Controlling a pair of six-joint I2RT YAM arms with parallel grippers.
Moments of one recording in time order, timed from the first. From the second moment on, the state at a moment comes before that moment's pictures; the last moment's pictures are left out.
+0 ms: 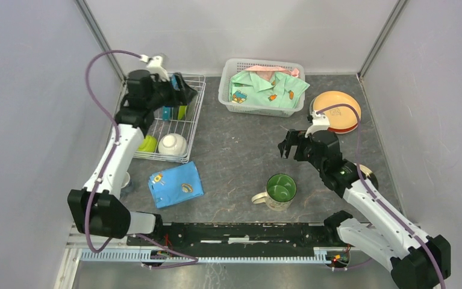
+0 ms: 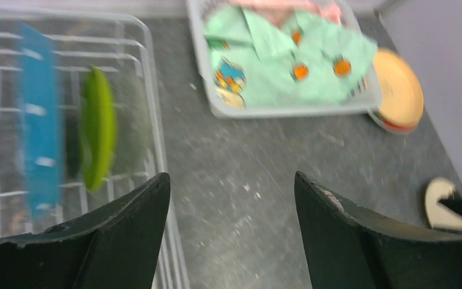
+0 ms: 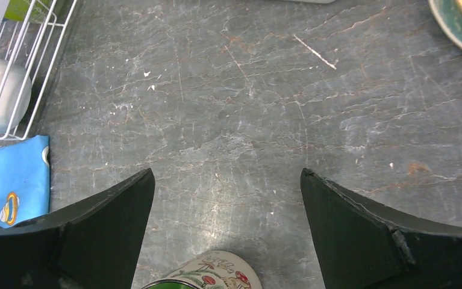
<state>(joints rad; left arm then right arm) -0.08 1.36 1.30 -0.26 0.34 -0.28 0.48 0.89 0.64 -0.23 0.12 0.41</state>
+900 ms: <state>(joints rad) -0.31 1.49 1.07 -0.42 -0.01 -0.11 0.48 0.79 0.59 -0.20 0.07 0.35</state>
